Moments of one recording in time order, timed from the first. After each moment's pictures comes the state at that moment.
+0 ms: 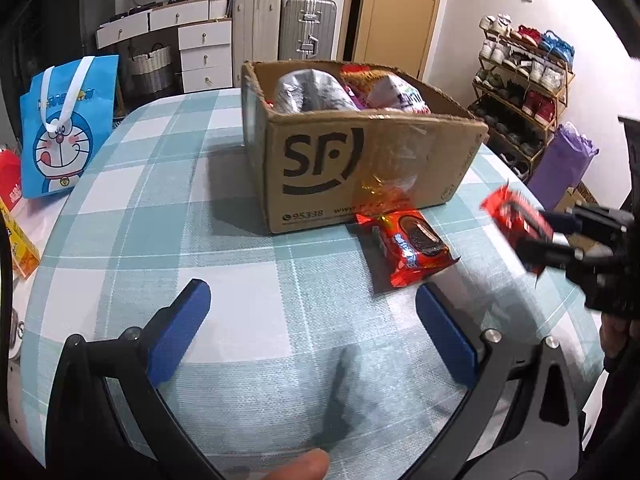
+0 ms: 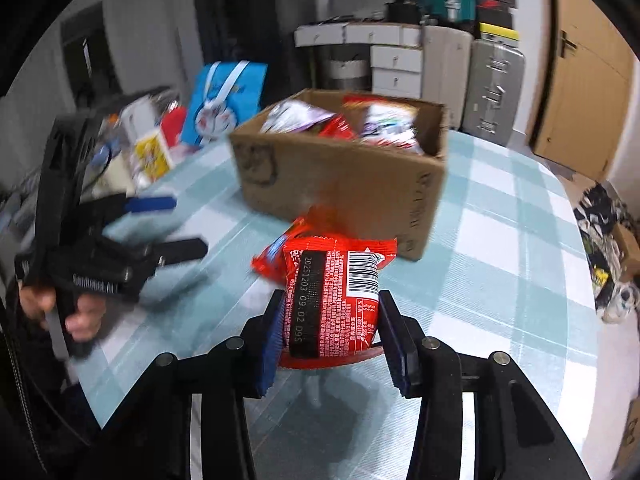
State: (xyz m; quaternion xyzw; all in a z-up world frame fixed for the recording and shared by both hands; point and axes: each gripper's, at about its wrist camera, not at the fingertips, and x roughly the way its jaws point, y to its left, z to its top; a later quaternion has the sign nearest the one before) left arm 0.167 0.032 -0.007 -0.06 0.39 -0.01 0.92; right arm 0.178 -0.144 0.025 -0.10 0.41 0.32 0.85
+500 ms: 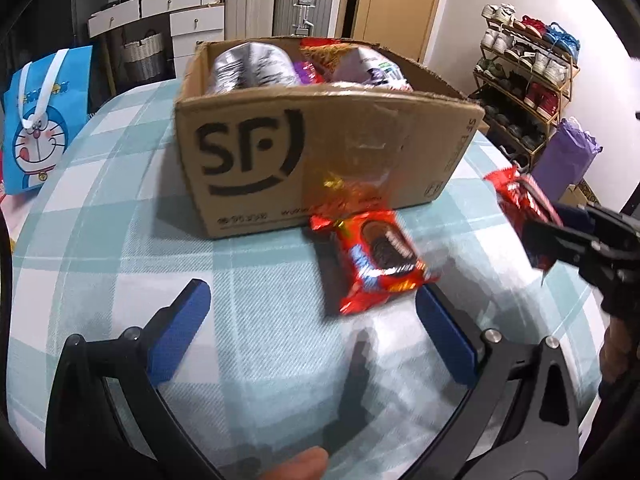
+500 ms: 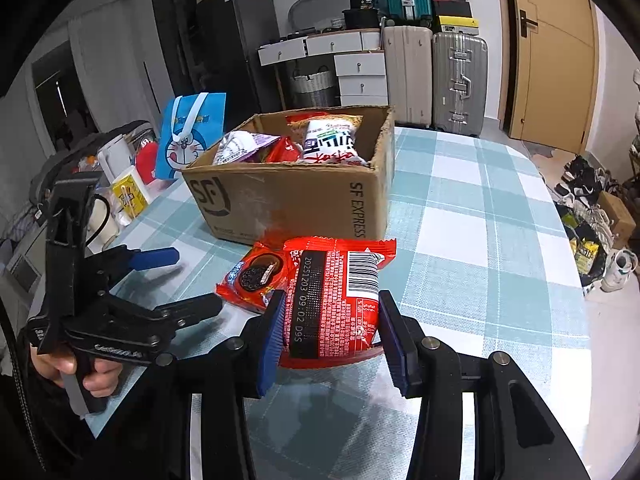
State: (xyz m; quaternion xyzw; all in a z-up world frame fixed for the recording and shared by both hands) left arm 0.209 -0.014 -0.023 -0.07 0.42 -0.01 0.91; right arm 0.197 -0.173 0.029 -0.04 0.41 0.28 0.87
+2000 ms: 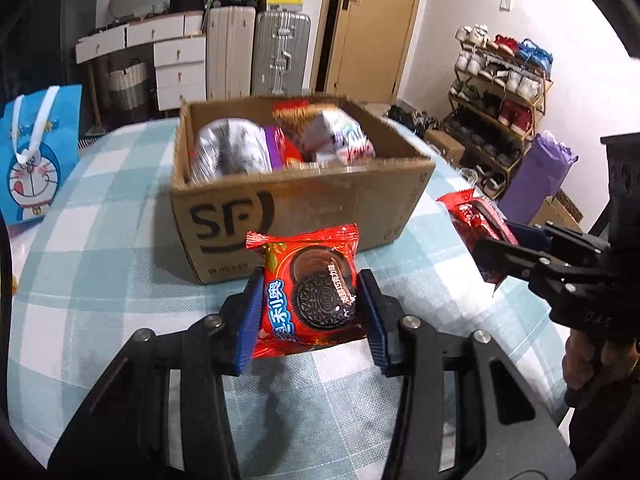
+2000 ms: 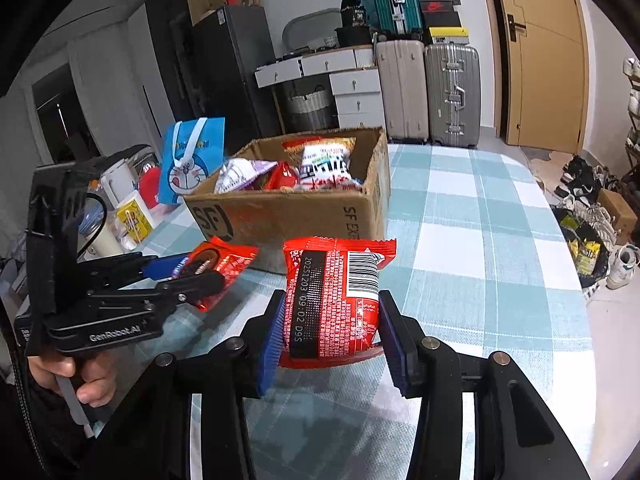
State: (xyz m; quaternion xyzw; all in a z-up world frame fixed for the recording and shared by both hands) left arm 0.203 -0.036 0.031 -0.07 0.36 -0.05 0.93; right arm 0.193 -0.178 0.038 -0.01 0.37 0.28 0.88
